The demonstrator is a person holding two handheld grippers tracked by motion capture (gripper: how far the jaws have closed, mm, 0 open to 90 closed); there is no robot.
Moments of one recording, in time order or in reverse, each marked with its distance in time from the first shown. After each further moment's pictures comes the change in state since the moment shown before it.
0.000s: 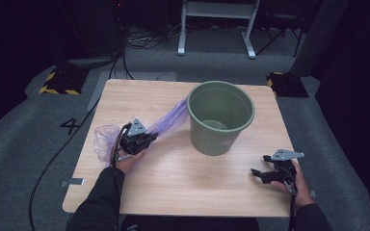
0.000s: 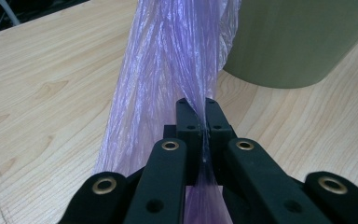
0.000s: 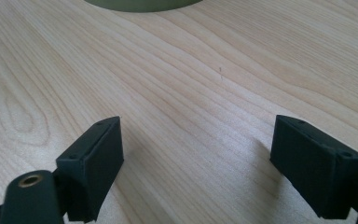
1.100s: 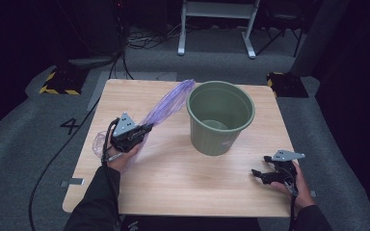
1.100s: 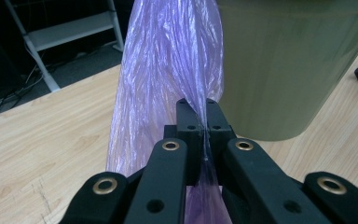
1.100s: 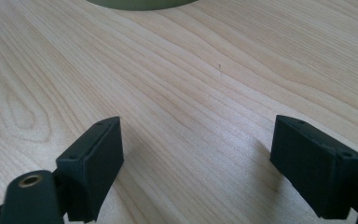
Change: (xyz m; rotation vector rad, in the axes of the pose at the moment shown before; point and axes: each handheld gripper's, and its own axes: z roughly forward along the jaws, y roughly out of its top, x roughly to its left) left arm -0.007 0.027 -0.048 -0.194 0.047 0.020; right arm 0.001 -0.002 -0.002 0.000 -0.006 0.004
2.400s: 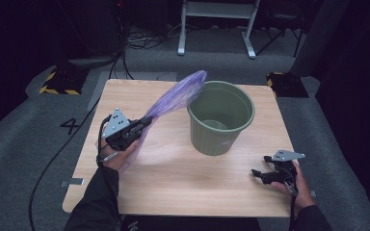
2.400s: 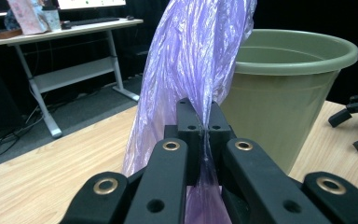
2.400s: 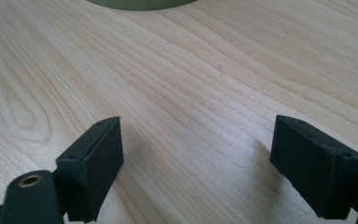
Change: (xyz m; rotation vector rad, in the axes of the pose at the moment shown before) left arm -0.010 0.025 -0.020 -0.164 -0.025 0.022; right arm 0.000 0.000 0.000 0.000 0.000 0.000
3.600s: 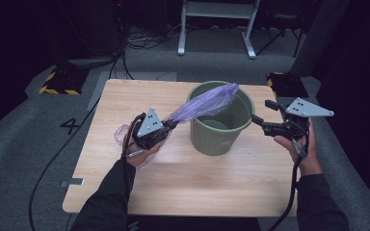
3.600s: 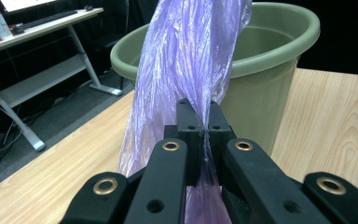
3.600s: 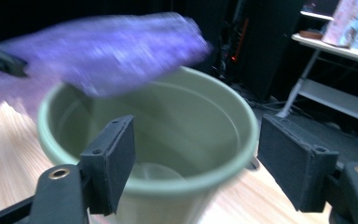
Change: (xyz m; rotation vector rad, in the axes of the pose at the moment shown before) left arm -0.039 0.019 0.051 0.100 -0.108 0.152; right arm 0.020 0.182 -0.083 -0.447 -0.059 -0.146
